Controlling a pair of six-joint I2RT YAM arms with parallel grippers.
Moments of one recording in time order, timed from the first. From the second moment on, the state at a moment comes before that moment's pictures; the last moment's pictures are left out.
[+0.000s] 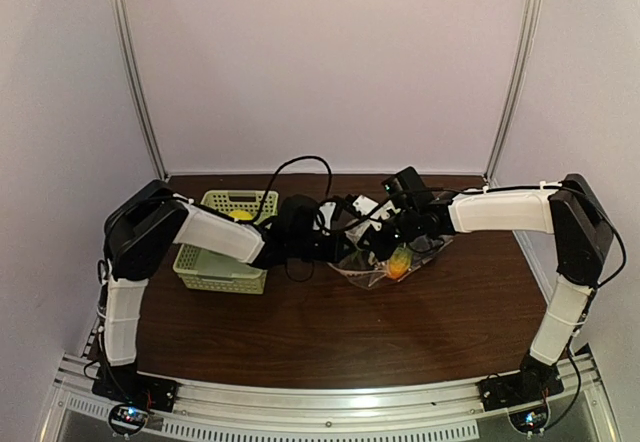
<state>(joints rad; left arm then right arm) -0.85 2.18 1.31 0.37 0.24 -0.51 0.67 1.79 1.20 -0.25 -0.22 -0.22</state>
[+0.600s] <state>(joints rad) -0.85 1.89 1.13 0.13 0.27 -0.48 0.67 1.79 1.20 -0.24 -0.19 -0.21</state>
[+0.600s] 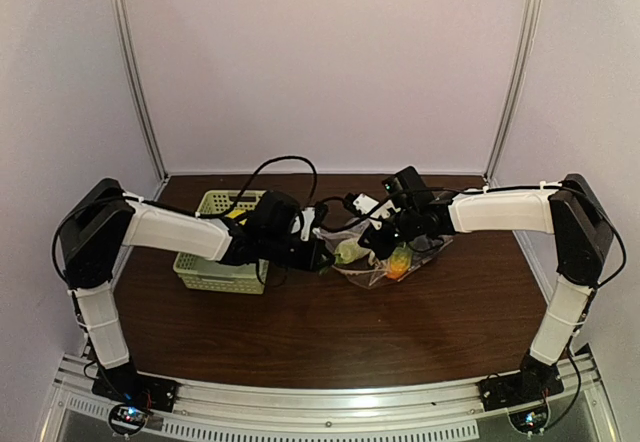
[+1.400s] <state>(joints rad) -0.84 1.92 1.18 0.15 0.23 -0.37 0.67 1.82 1.20 -0.24 -0.19 -0.21</state>
